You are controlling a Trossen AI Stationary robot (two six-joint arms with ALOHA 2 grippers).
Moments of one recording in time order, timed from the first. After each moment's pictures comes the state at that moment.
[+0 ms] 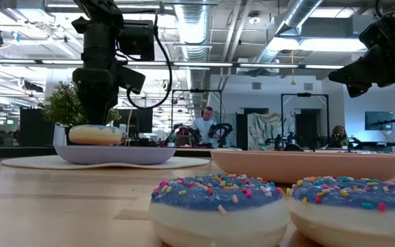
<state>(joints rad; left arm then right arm) 0.20 1.53 0.96 -0.88 0.00 -0.12 -0.06 0.00 0.10 -0.28 -0.02 0.05</state>
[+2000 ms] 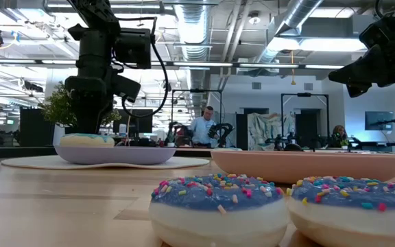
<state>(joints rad) 0.19 1.54 0.91 -0.84 0.02 -0.13 -0.06 0.00 0.10 -0.28 -0.02 0.05</state>
